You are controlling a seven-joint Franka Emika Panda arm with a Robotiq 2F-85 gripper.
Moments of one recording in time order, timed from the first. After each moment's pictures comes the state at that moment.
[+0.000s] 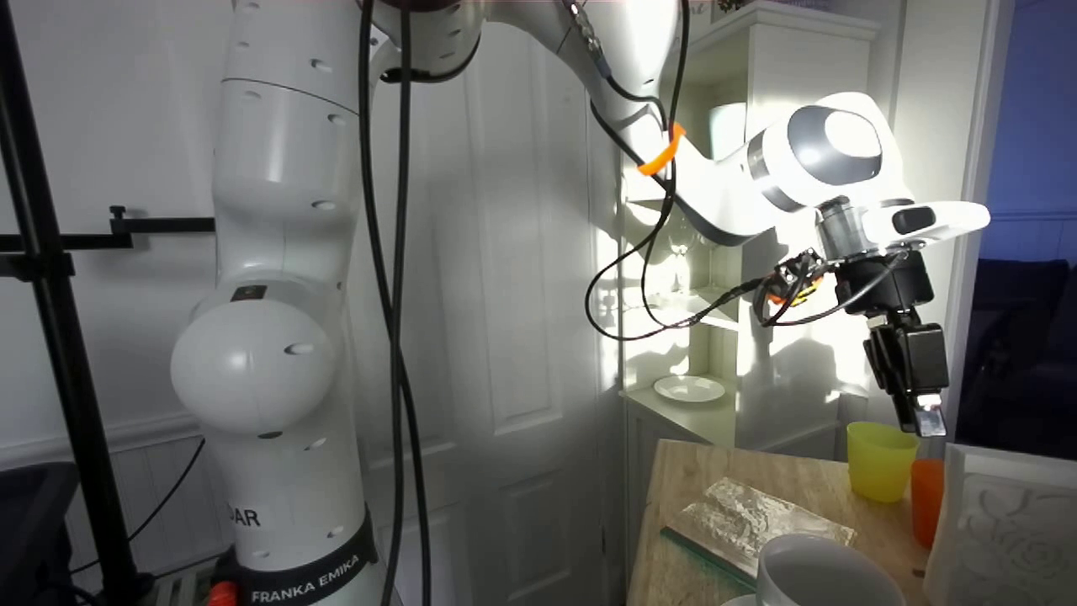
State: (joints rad) arm -0.14 0.23 -0.27 -1.96 -0.45 2.15 0.81
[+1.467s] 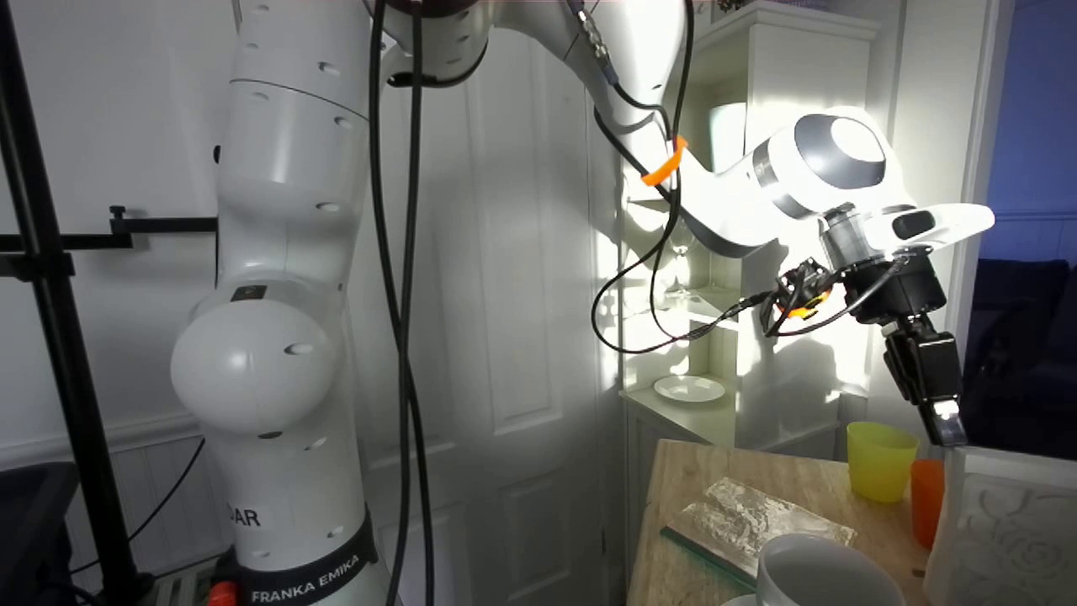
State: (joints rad) arm -0.14 0.25 -0.28 -1.94 -0.54 2.15 0.94
